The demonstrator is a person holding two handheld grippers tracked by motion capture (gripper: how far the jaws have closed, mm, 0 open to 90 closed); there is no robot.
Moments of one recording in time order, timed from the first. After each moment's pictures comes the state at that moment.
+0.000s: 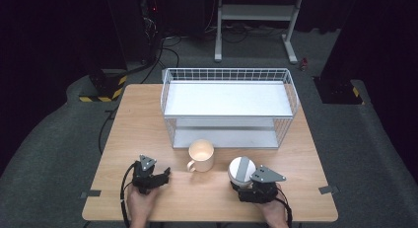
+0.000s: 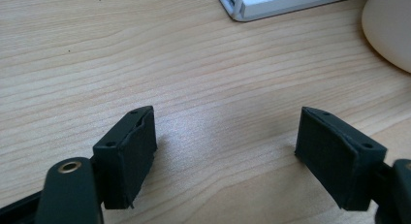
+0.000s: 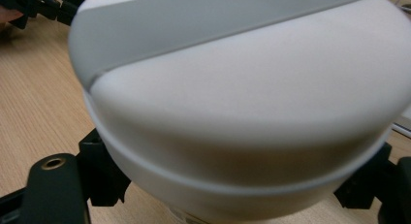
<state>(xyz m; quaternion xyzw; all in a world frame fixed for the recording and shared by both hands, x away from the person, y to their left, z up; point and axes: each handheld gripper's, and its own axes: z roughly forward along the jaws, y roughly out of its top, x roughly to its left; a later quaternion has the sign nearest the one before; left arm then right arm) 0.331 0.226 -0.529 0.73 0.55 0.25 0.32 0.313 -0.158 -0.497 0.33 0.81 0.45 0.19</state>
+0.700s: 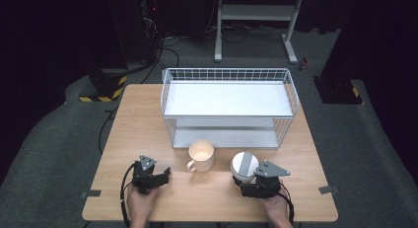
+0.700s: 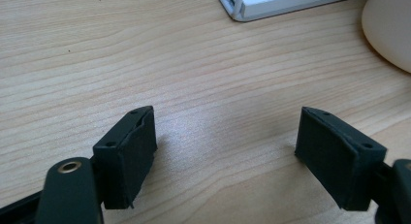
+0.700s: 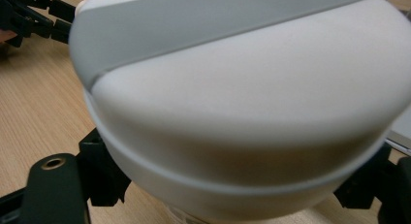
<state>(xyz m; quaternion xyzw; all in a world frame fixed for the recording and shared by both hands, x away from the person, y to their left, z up) 0.331 0.226 -0.529 0.73 0.55 0.25 0.32 0.323 -0.165 -0.488 0.34 0.80 0.46 0.18</state>
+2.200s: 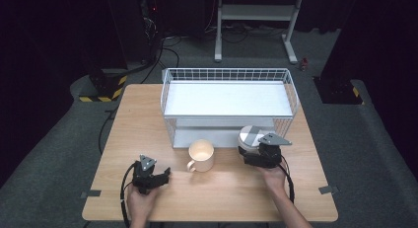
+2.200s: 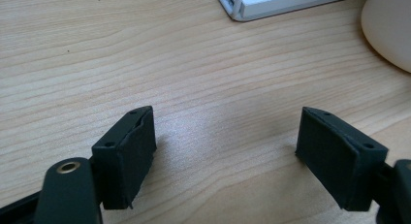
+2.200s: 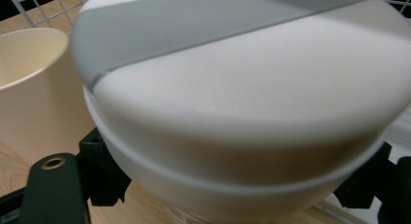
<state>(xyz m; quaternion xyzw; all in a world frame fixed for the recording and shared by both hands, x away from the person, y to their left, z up) 0.331 0.226 -0.529 0.73 0.55 0.25 0.32 0.402 -0.173 -0.474 0.41 0.76 0.45 0.21</state>
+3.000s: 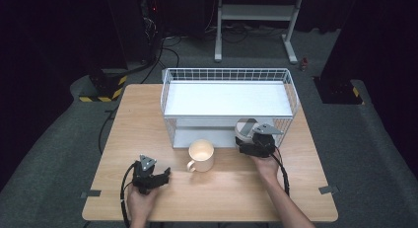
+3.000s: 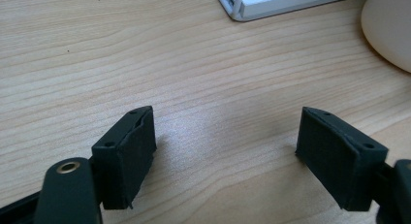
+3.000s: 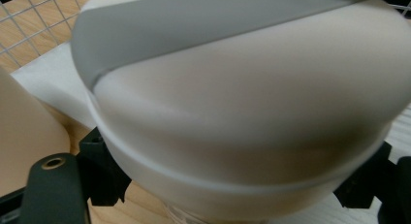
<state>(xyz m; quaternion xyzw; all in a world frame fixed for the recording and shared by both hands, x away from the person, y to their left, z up) 0.331 0.226 -0.529 0.73 0.55 0.25 0.32 0.438 -0.160 -0.480 0.43 0.76 0.43 0.22</state>
